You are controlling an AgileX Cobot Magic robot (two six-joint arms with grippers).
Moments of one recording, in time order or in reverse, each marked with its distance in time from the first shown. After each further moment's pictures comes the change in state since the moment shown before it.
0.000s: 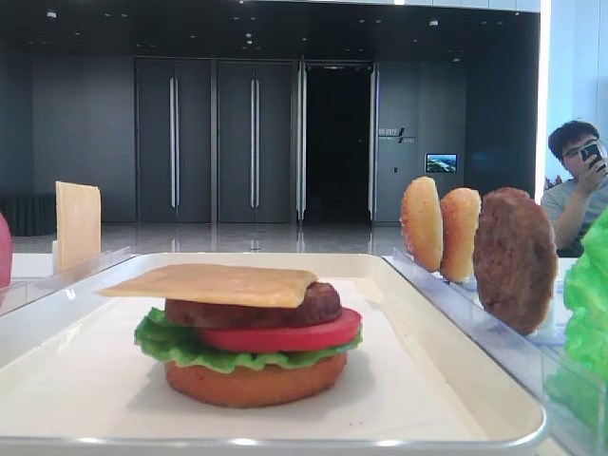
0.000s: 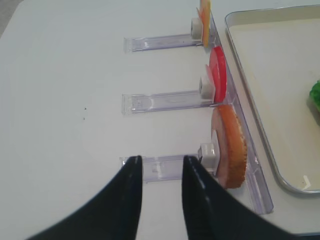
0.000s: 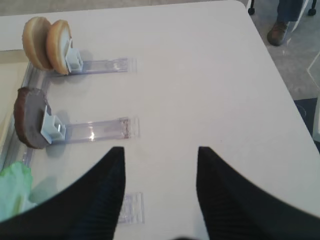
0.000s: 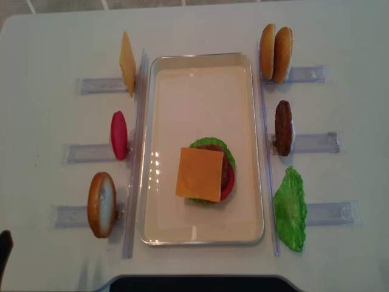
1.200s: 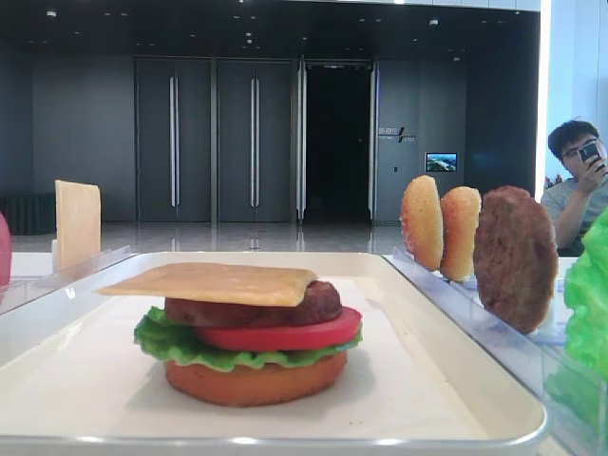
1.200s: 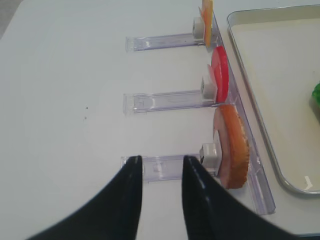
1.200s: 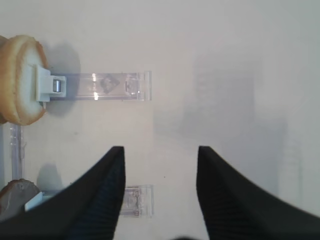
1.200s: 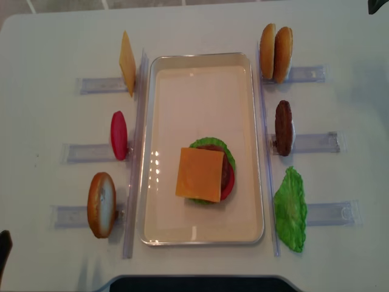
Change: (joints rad) left arm 0.000 0.000 0.000 0.006 0.000 -0.005; right arm 0.000 1.484 -1.071 0.060 0.238 -0.077
